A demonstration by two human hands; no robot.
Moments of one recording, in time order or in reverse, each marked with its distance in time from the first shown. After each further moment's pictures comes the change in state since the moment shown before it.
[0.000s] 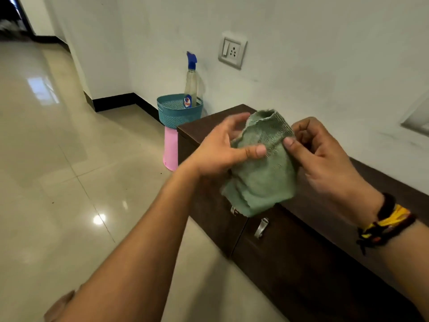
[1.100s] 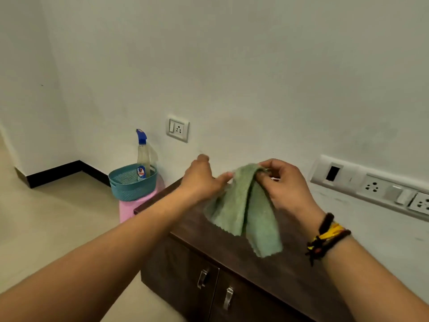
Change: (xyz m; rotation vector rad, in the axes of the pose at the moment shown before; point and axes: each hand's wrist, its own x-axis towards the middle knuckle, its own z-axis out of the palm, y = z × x) left_hand 0.111 0.092 0.020 0.667 0.099 -0.168; right_hand 0.056 -0.061 -0.066 -0.105 0.451 0.159
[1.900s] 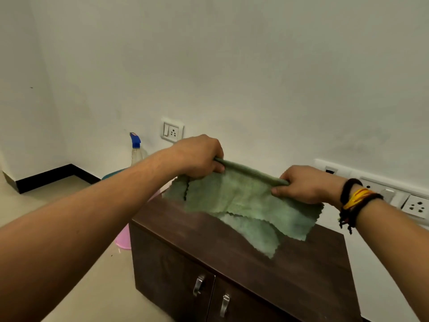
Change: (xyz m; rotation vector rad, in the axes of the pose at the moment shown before) left_hand 0.036 0.044 -0.062 0.675 -0.156 0.442; right_hand 0.043 -0.024 -0.065 -0.955 -0.580 0.181
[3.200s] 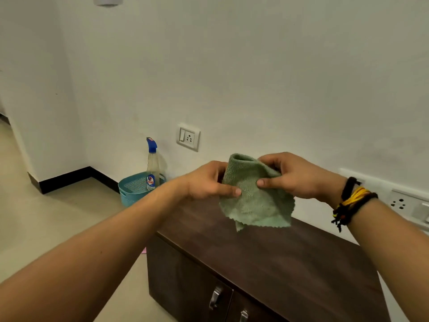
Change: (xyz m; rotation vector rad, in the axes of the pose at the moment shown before) left_hand -0.011 -0.038 0.061 -1.068 -0.147 0.124; right_hand 0.036 -0.048 -0.001 0.577 0.066 -0.455
